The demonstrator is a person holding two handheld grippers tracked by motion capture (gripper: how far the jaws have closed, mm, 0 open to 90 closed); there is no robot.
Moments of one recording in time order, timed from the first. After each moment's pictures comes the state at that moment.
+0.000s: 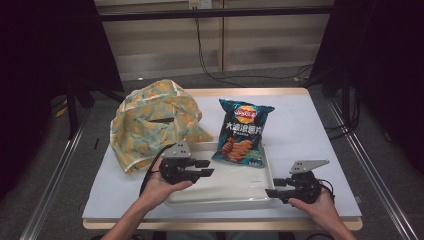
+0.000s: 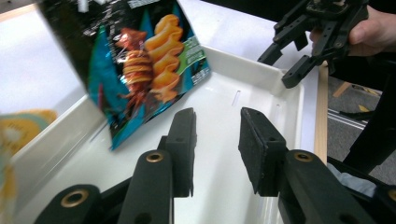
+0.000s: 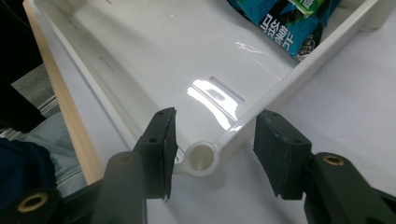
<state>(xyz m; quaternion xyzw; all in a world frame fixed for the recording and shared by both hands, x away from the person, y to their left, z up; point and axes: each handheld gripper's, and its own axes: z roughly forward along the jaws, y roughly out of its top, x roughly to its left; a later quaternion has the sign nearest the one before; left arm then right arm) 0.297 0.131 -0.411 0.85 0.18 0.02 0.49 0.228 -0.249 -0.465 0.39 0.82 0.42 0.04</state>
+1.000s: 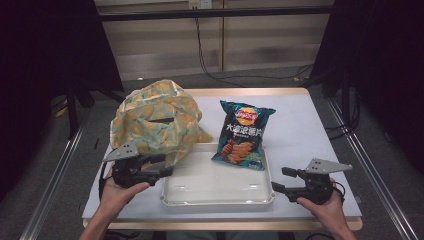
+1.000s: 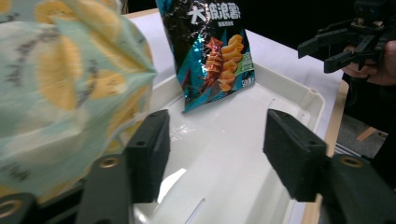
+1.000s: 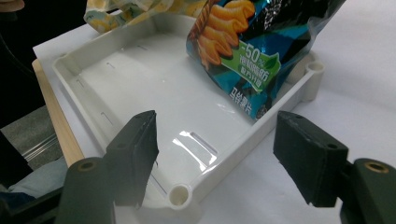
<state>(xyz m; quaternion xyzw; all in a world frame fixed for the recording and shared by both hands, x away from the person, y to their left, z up) 0.284 0.237 -0.391 0.80 0.27 0.05 0.53 0.212 -0.263 -0.442 0.39 0.76 0.50 0.12</state>
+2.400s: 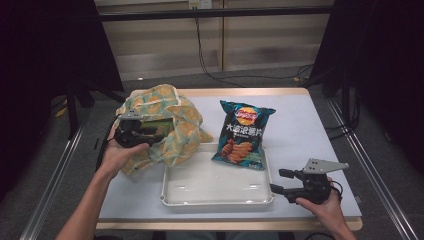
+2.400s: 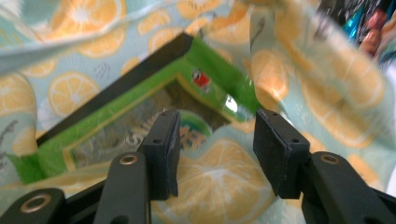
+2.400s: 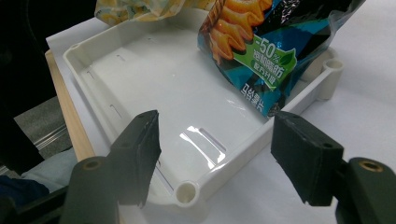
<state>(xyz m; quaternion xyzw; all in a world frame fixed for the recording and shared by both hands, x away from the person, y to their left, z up) 0.392 0.240 -0.396 0.85 0.32 0.11 0.40 0.216 -0.260 -0.445 0.37 0.78 0.50 0.10</state>
